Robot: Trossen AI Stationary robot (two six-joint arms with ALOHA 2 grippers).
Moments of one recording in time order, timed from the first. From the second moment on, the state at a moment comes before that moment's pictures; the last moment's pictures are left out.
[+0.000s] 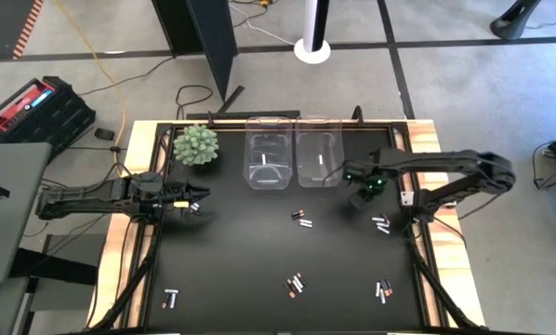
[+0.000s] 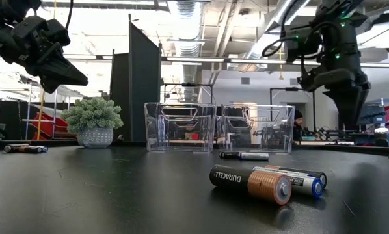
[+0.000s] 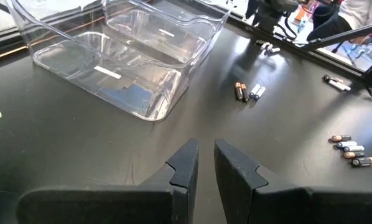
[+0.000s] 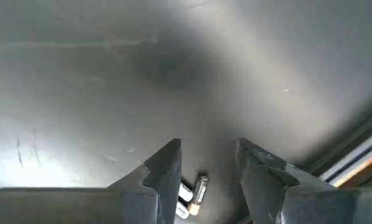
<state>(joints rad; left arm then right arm) 0.07 0.22 0.27 -0.41 -0.20 -0.36 -0.25 1.30 0.82 -1.15 0.05 0.57</state>
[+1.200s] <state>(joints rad) 0.07 0.22 0.27 -0.41 -0.20 -0.36 -0.03 1.66 0.82 -1.23 -0.11 0.33</state>
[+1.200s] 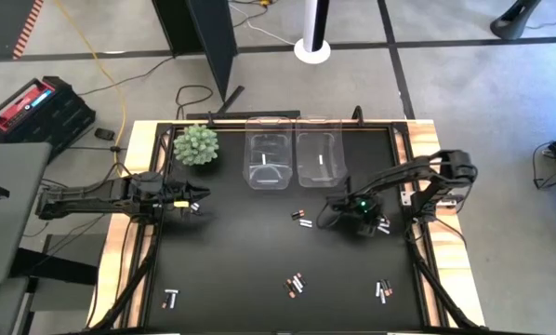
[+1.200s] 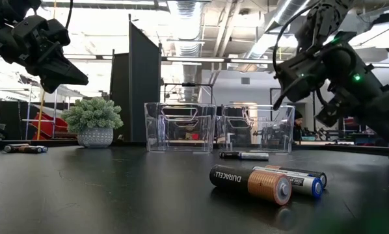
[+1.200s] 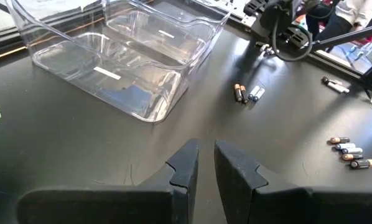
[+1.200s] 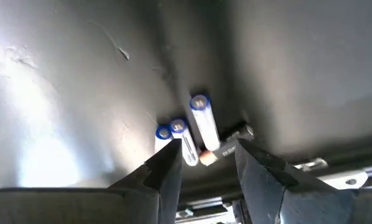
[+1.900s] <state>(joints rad) 0.07 0.22 0.27 -0.41 -0.20 -0.36 -0.04 1.66 0.82 -1.15 -0.10 0.31</state>
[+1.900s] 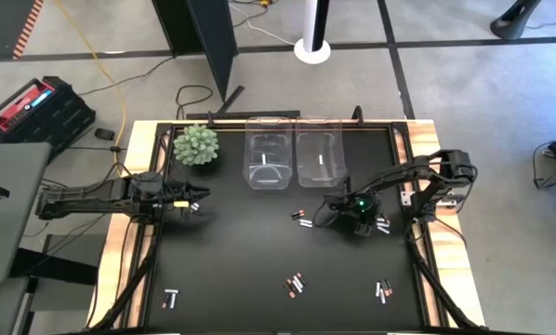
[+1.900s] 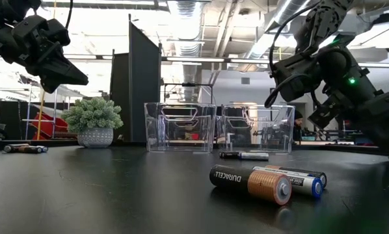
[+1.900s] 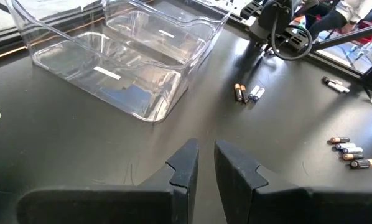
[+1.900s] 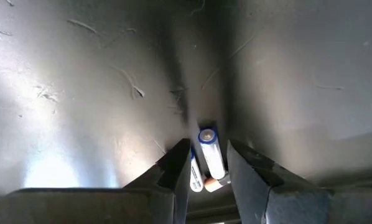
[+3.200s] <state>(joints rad) 0.07 0.22 0.27 -0.41 -0.20 -0.36 -0.04 1.66 0.82 -1.10 -0.10 0.40</state>
